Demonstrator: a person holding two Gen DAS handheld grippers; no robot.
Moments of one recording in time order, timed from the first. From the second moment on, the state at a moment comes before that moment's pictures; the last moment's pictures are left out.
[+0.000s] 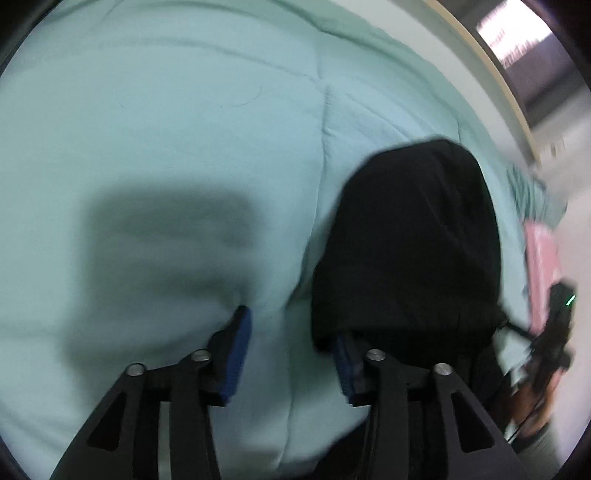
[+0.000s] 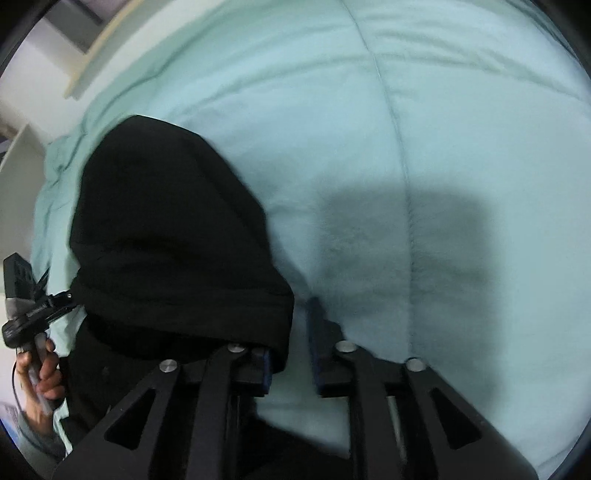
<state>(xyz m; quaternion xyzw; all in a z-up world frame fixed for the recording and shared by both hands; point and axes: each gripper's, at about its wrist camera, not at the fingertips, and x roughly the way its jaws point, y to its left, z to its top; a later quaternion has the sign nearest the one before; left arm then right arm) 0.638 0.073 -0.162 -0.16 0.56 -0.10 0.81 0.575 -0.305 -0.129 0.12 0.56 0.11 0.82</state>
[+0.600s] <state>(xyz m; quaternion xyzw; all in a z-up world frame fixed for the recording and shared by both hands) 0.685 0.020 -0.165 -0.15 0.56 -0.17 0.79 0.592 -0.246 -0.095 0.05 0.53 0.18 0.83</state>
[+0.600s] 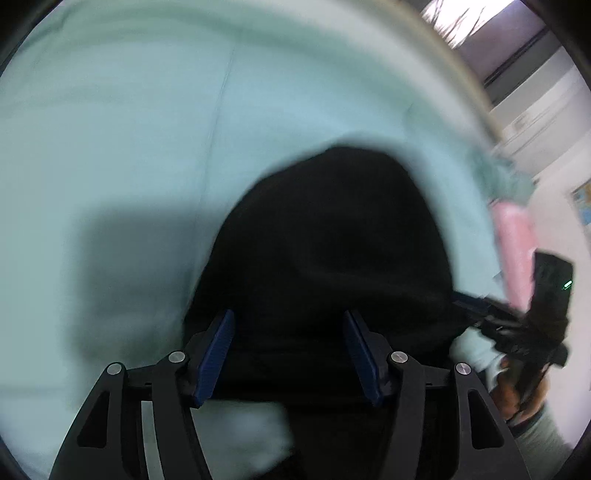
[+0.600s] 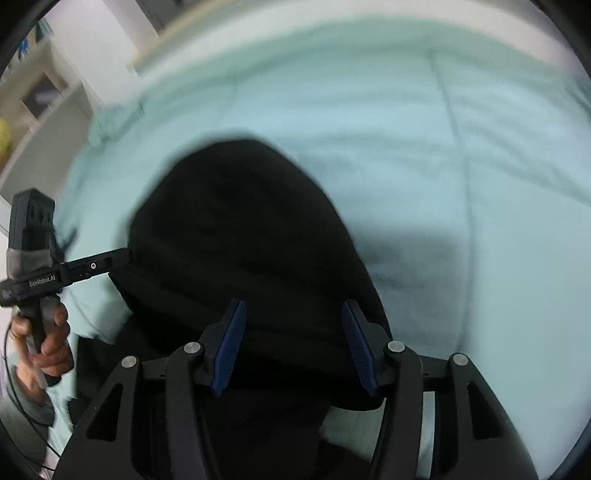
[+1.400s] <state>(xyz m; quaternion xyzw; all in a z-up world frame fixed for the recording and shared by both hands) 0.773 0.062 -0.114 -0.16 0.54 -0.30 0.77 0.675 -0.241 -0.072 0.02 0.55 0.30 0.78</state>
